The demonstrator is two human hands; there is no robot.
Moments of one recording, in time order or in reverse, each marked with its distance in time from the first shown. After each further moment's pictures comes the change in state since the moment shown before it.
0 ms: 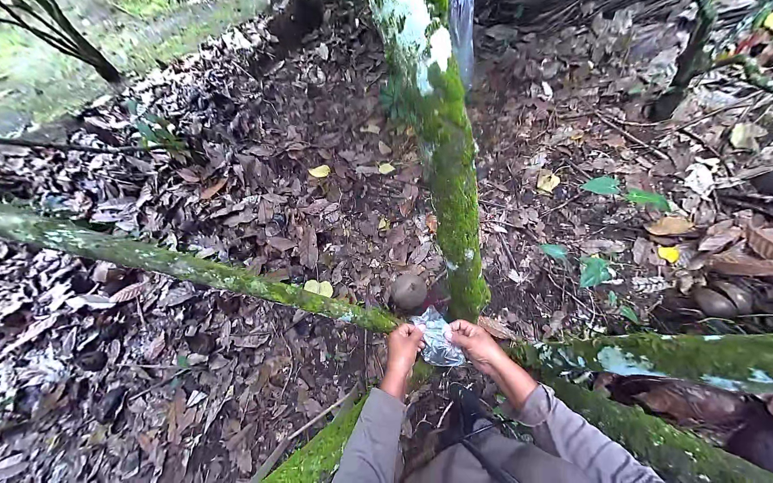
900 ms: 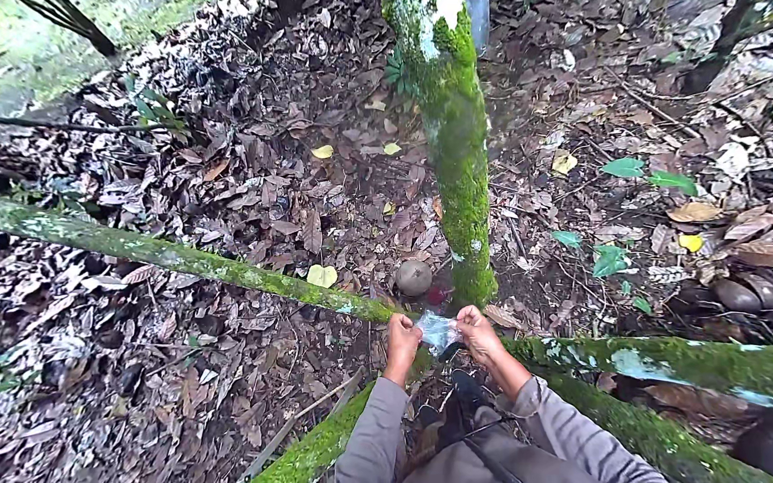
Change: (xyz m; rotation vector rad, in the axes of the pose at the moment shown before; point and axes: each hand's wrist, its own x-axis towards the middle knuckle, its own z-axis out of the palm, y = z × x) left_hand 0.018 -0.023 -0.004 0.313 0.140 0.052; right_hand 0.025 0.023 -0.005 0.134 0.164 -0.010
